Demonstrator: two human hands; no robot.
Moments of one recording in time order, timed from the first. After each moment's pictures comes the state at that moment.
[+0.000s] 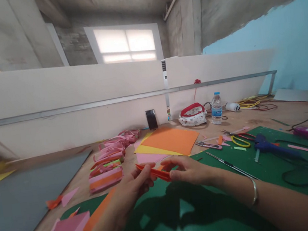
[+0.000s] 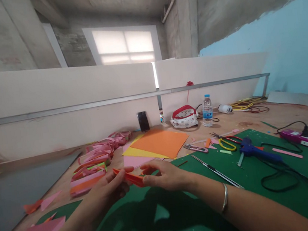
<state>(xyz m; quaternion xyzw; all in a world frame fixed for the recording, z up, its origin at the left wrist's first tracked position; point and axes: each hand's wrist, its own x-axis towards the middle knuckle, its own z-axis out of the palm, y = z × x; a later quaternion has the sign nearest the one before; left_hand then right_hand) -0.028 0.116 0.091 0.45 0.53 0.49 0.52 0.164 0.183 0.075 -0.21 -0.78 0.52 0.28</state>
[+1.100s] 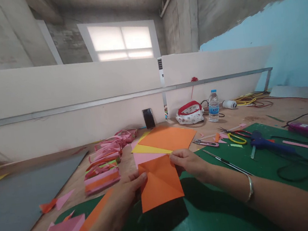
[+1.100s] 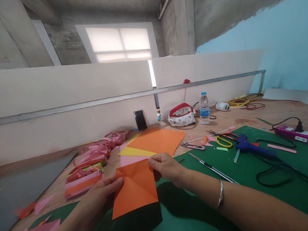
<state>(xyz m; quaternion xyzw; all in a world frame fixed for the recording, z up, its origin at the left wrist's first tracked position) -0.019 0.111 0.098 0.36 0.57 0.45 0.59 0.159 0.193 0.063 -0.31 -0.65 0.59 0.36</state>
